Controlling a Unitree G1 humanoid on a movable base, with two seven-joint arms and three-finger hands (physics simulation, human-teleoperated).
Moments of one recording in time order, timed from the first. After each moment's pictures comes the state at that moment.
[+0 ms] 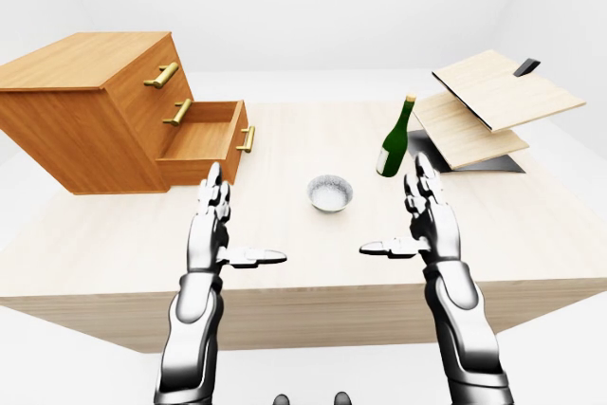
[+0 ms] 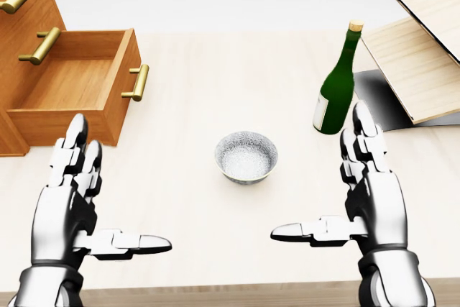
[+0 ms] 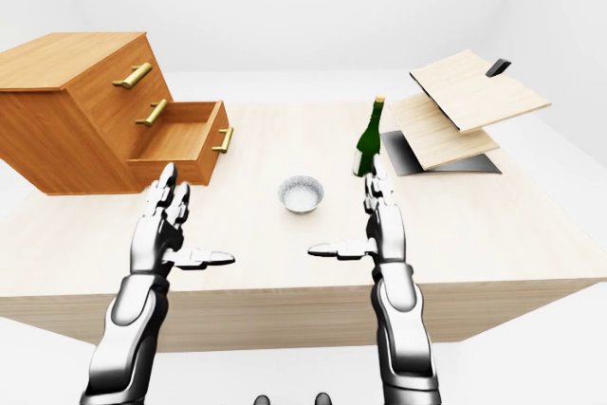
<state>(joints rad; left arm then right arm) 0.02 0.02 0.05 -0.25 -0.02 0.09 -0.05 -0.01 -0.04 -0.08 -0.24 0.04 0.09 0.05</state>
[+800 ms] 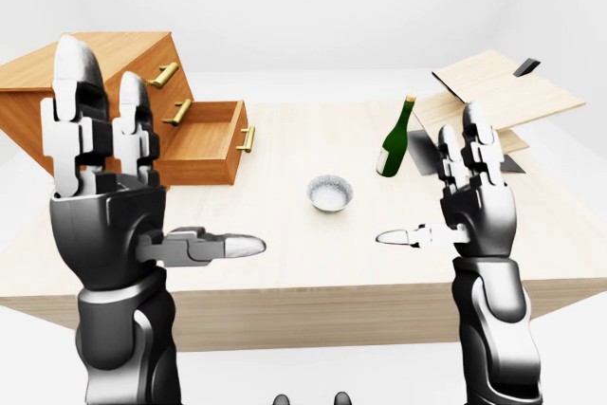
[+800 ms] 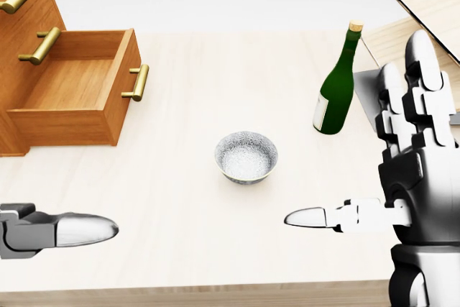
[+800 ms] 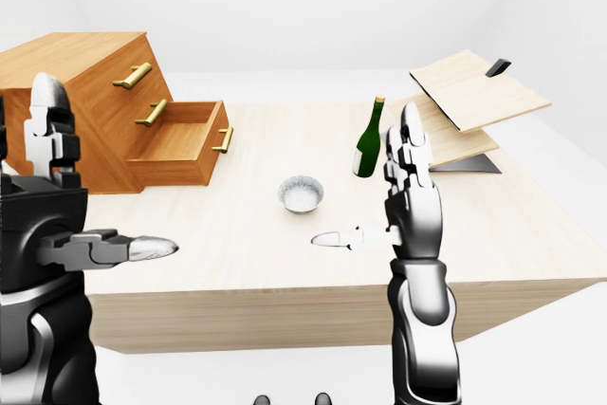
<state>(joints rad) -0.06 0.06 0.15 -0.82 -0.09 0.09 -0.06 -0.01 -0.05 -0.11 -0.58 0.04 0.09 0.07</state>
